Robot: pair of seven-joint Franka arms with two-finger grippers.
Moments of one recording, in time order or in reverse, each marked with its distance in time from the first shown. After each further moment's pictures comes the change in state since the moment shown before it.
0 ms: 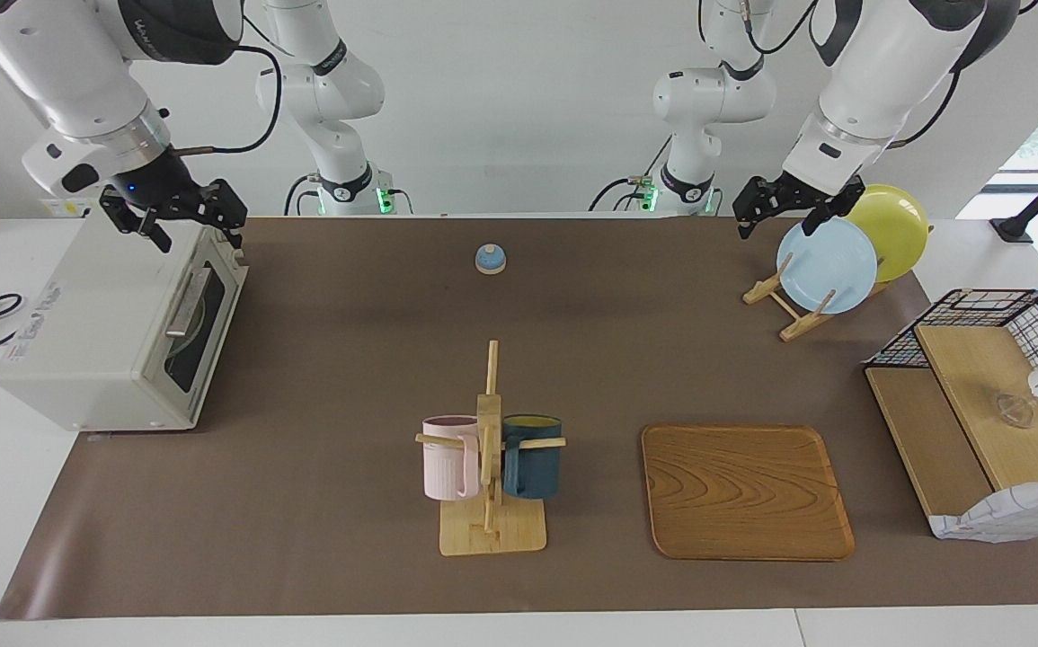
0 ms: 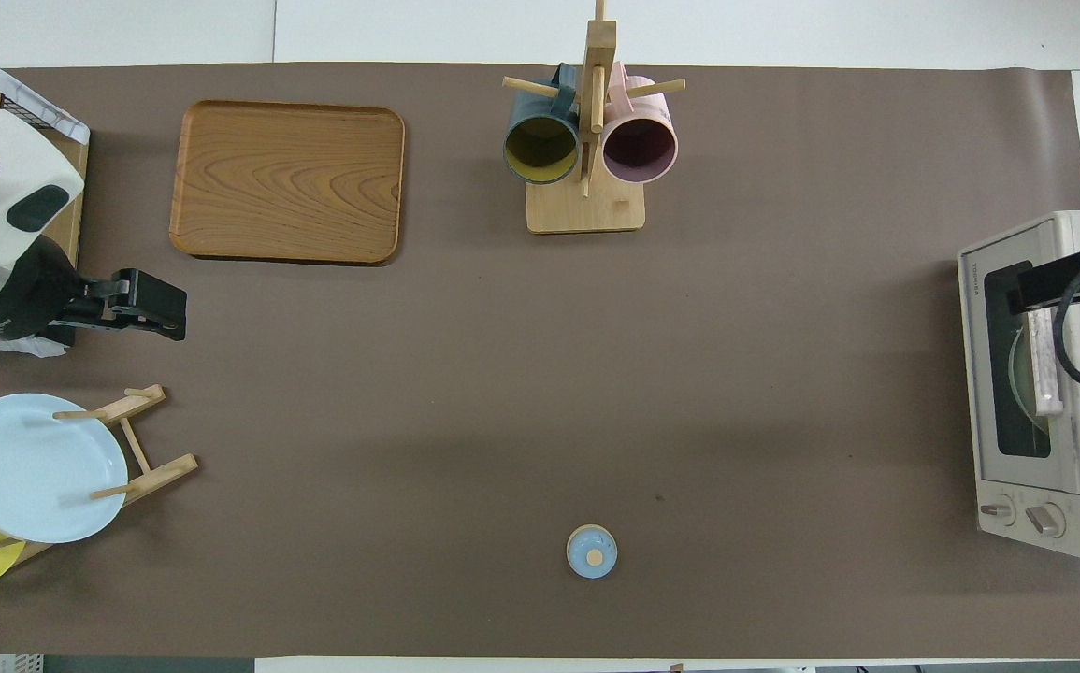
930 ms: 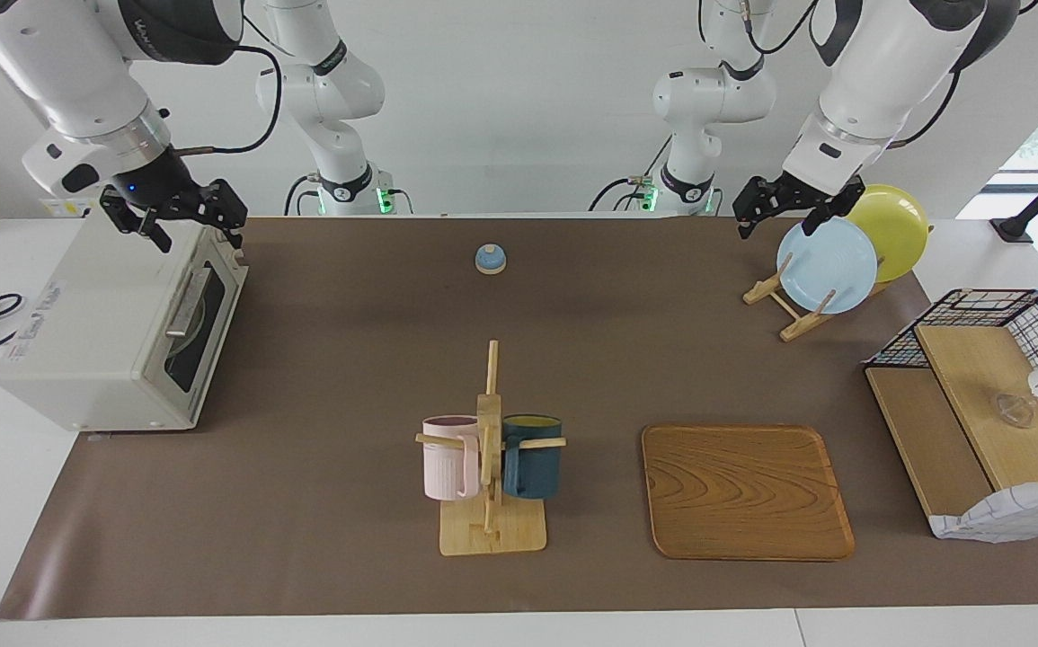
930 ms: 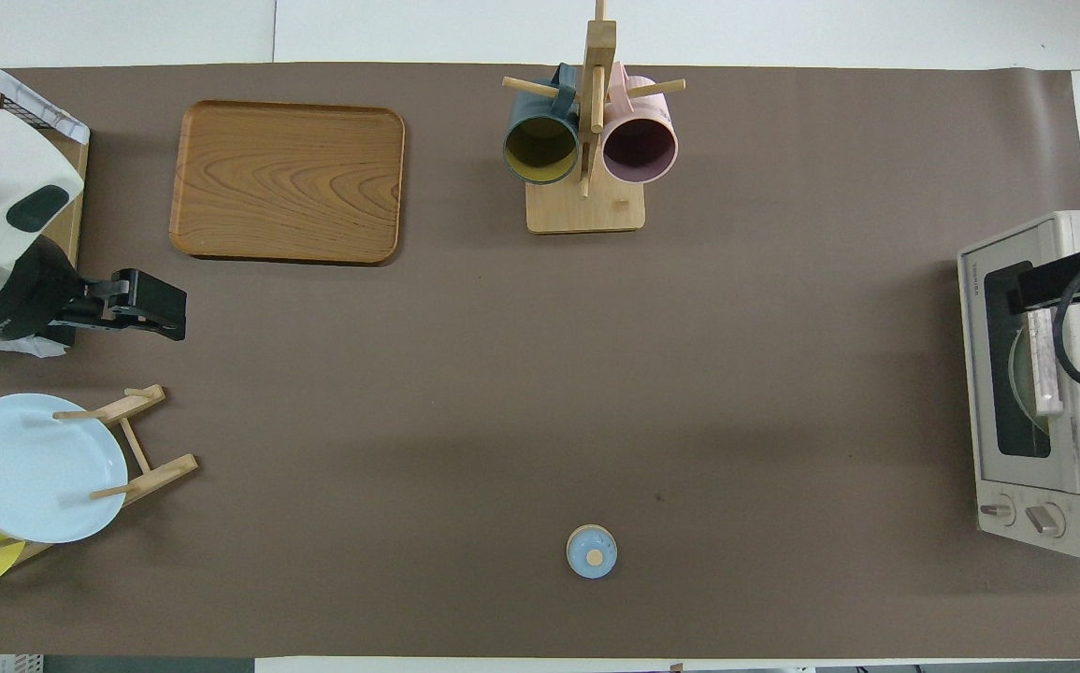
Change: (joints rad) left arm 0.000 0.000 0.000 0.000 0.000 0.000 0.000; right arm 0.000 0.000 0.000 -0.001 0.000 0.000 0.000
